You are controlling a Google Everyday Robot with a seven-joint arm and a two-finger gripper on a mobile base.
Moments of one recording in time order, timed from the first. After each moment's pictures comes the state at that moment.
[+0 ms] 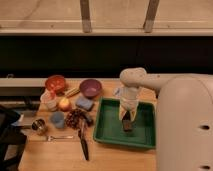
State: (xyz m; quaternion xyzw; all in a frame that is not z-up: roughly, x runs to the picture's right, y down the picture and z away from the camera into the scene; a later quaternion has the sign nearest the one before) arm 0.135 0.163 0.802 -0.37 0.32 0.64 0.59
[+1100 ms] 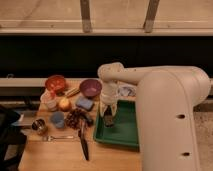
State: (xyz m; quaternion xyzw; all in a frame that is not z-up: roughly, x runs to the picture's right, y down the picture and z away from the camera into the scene) arm 0.034 0.141 0.802 -0.38 0.30 0.60 0.64
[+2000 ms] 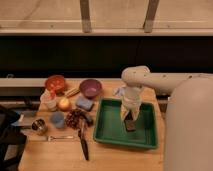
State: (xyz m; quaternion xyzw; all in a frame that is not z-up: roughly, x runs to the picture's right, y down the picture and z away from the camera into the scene) arm 0.136 0.156 0.780 -0.37 0.30 0.62 0.63
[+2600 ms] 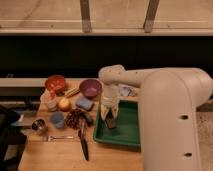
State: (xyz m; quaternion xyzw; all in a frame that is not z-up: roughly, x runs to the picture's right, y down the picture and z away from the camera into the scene) arm 0.010 0.159 0.802 -0.42 0.28 0.53 0.68
